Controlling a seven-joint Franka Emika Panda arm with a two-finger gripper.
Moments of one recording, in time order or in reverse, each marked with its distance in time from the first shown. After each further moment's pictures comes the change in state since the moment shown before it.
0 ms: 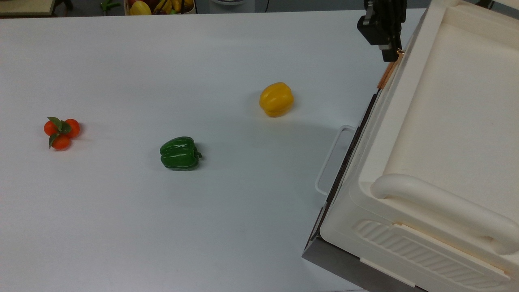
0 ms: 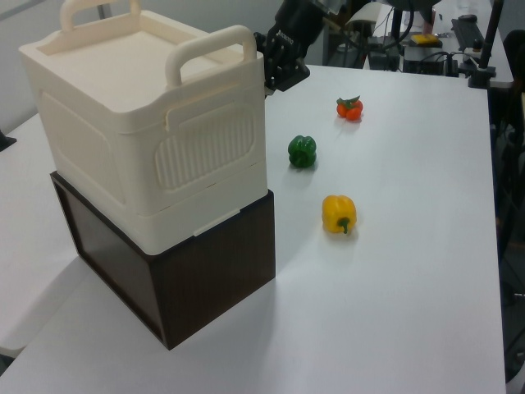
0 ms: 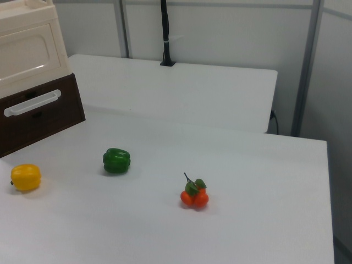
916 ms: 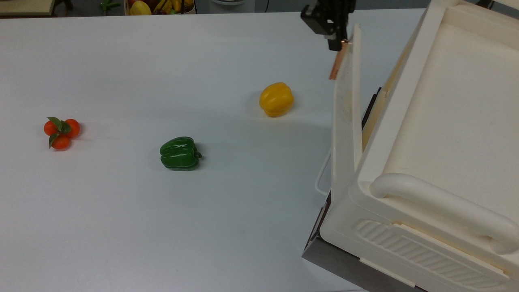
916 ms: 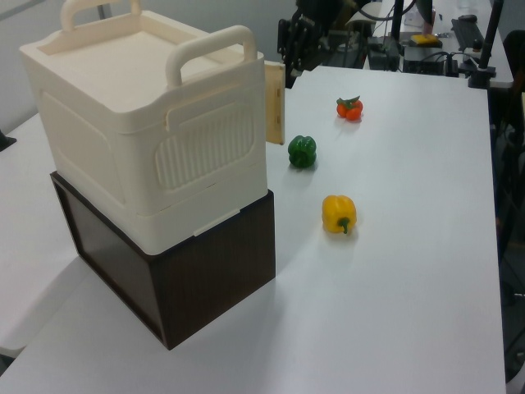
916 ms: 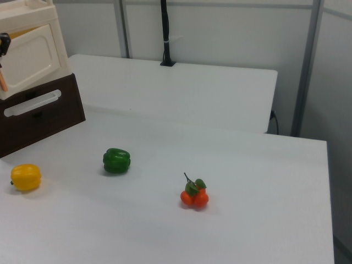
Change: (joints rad) arm -0.100 -0.069 -0.031 -0.006 0.001 -0.226 -0.001
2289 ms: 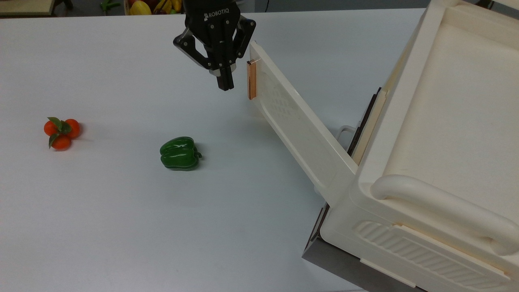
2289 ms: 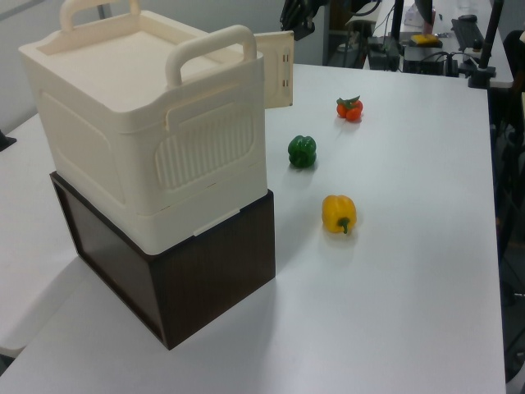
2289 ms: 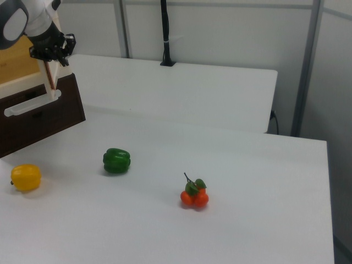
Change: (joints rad) arm -0.016 0.028 -0.238 -0.049 0.000 0.250 0.010
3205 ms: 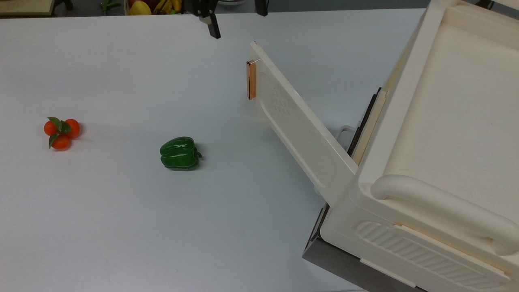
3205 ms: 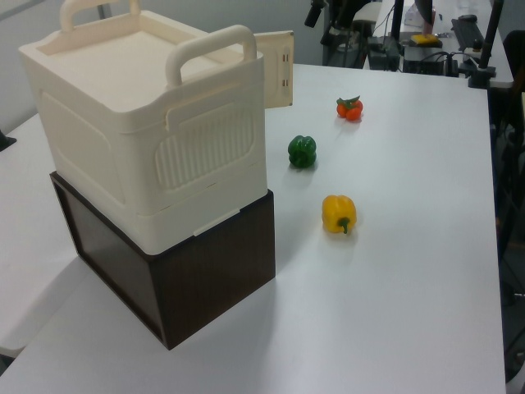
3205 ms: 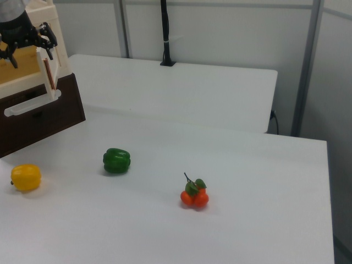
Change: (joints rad) arm 0.000 -0.127 0.022 0.003 0.012 -0.313 0.026
